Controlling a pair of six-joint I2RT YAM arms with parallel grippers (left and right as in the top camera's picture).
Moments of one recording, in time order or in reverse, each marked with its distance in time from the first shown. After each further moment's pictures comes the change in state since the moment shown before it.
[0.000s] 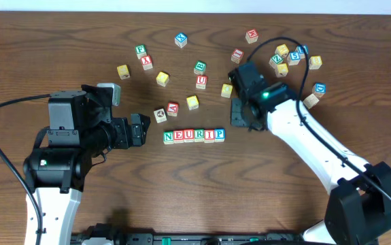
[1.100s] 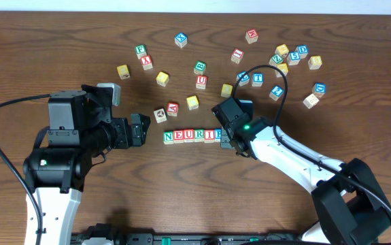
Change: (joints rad) left arm 0.000 0.000 0.000 0.000 0.000 0.000; right arm 0.136 0.001 -0.289 0.320 0.098 0.123
